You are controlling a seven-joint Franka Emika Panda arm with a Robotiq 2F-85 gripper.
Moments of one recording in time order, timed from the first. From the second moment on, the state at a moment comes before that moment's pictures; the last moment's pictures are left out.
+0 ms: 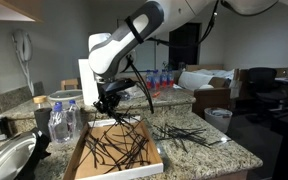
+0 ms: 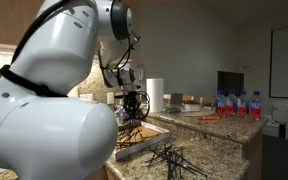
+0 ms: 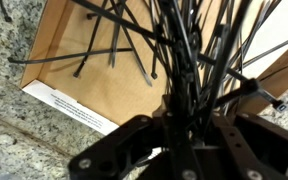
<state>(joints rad) 0.42 0.38 0.13 -1.77 -0.24 2.25 0.36</state>
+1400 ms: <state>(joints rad) 0.40 0.24 0.17 -1.65 -0.26 2.22 0.28</state>
